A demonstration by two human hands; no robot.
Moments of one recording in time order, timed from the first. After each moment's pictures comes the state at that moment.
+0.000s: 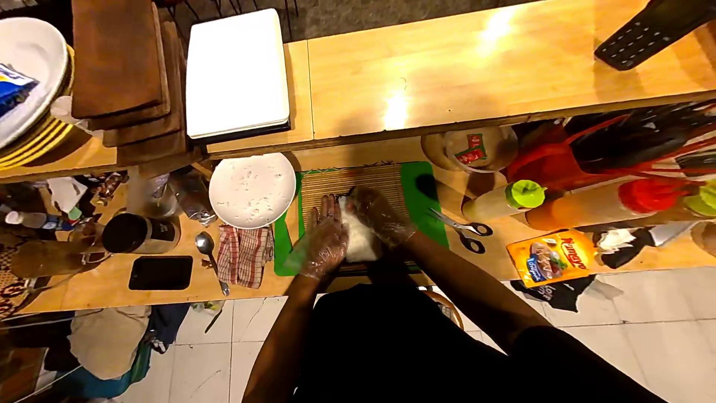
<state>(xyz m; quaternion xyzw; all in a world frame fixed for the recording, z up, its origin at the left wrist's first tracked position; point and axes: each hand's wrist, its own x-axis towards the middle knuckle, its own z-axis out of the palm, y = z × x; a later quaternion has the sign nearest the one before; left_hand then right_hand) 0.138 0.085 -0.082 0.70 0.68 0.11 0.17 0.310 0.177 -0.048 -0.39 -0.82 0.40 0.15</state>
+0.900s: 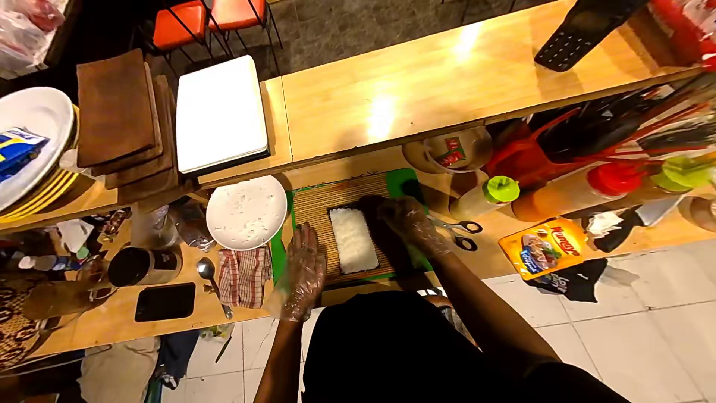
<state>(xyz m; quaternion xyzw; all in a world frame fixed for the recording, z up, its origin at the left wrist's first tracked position) 0.112 0.039 -0.074 0.68 0.70 0.15 0.13 0.378 0.187 -0.051 -0.53 -0.78 0.29 0.18</state>
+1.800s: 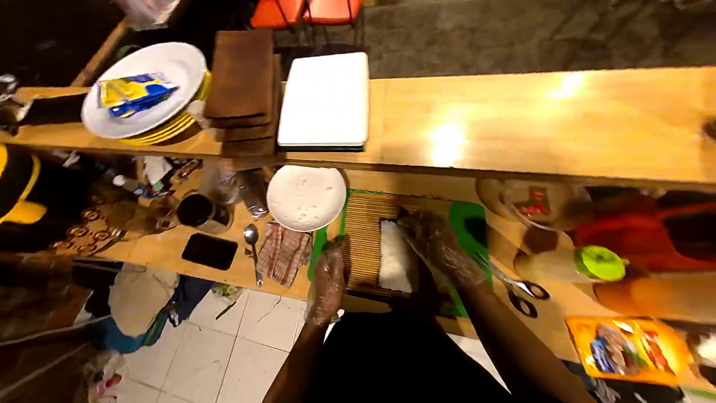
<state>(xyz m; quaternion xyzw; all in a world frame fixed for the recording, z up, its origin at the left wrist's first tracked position) 0.113 0.009 -0.046 0.40 0.72 0.50 0.26 0.303 0.193 -0.012 -0.43 -0.86 0.24 0.10</state>
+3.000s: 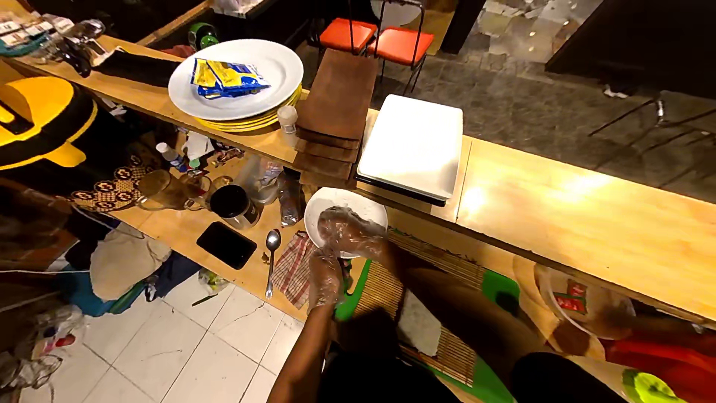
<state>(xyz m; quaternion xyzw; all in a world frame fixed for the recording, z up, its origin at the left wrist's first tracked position) 0.046 0.071 -0.028 0.02 0.73 0.62 0.29 0.044 0.207 -0.002 -0.04 -0.96 0.28 0.00</state>
